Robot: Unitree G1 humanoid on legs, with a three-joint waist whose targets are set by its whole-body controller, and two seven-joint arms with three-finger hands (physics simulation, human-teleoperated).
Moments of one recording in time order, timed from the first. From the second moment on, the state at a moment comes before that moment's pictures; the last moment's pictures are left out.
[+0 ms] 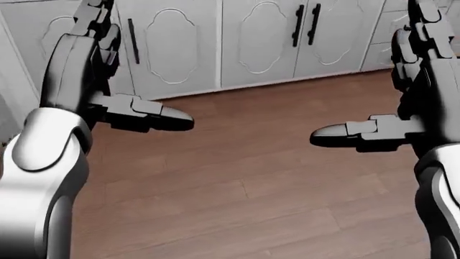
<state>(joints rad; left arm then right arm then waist) -0.63 0.11 0.05 -0.25 0.05 0.70 -0.06 -0.40 -0.24 -0.23 -0.43 0.08 0.58 0.05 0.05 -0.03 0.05</state>
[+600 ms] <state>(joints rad) -0.63 0.11 0.05 -0.28 0.05 0.68 -0.07 -0.42 -0.25 -0.22 -0.46 0.03 0.61 0.06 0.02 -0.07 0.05</state>
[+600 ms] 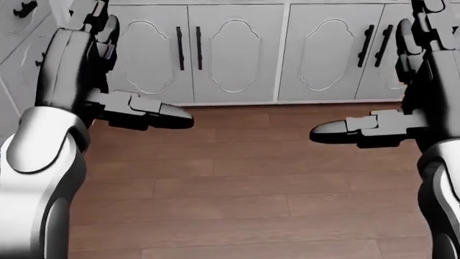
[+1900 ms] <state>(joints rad) -0.63 0.09 0.03 -0.34 0.05 0.74 -0.09 -0.42 -0.26 -0.24 -0.46 0.12 0.66 0.04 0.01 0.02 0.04</state>
